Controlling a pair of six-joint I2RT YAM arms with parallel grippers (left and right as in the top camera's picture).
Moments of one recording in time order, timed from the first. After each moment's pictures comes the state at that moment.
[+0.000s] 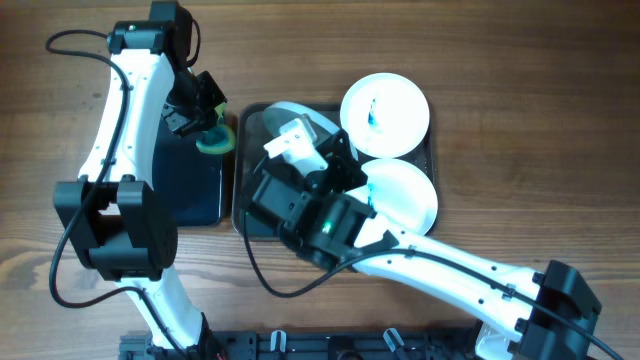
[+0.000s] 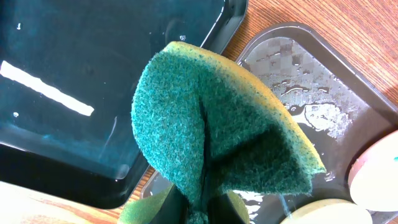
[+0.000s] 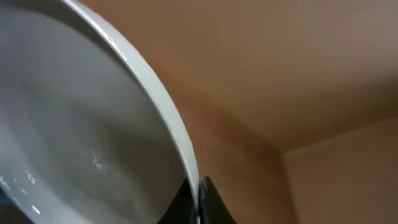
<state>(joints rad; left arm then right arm) -0.03 2.00 1.85 -1.38 0.09 -0.58 1.10 1.66 1.36 -0.71 1.23 0.15</state>
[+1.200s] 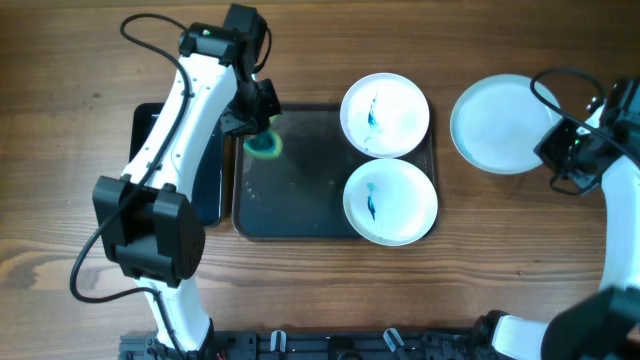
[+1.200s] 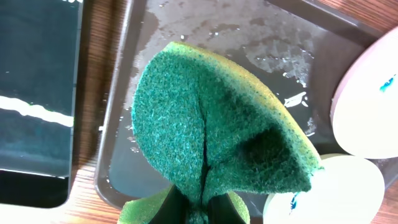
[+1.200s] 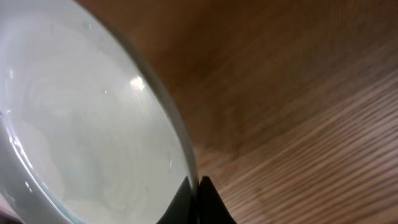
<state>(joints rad) -0.27 2.00 1.85 -1.34 0.08 -0.58 -0.41 1.51 1.18 -0.90 -0.13 0.35</state>
